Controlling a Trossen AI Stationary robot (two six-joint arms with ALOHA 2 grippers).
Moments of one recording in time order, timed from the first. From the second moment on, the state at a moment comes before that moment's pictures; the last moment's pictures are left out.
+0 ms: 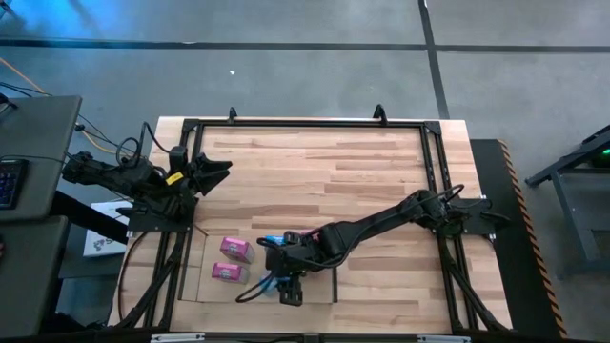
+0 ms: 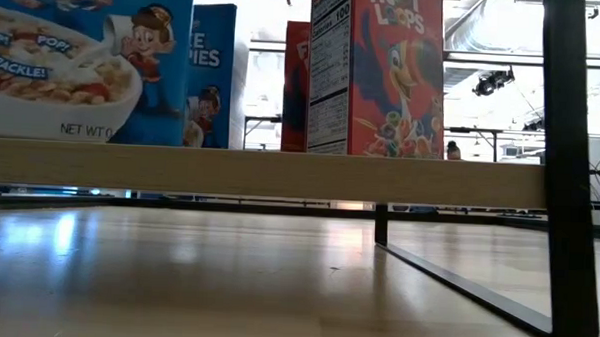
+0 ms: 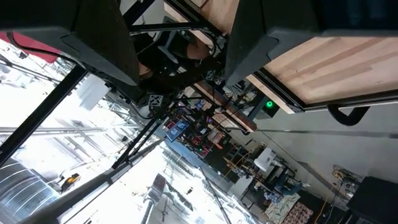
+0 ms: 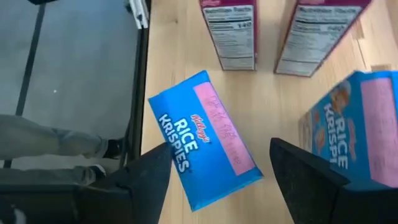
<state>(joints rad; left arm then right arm) -0.31 0.41 0.49 0.14 -0.55 -0.57 0.38 2.26 2.24 -0.87 0.00 0.44</state>
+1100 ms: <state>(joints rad) -0.31 0.41 0.49 0.12 -0.59 -0.57 0.59 1.76 2.02 -1.54 0.47 0.82</state>
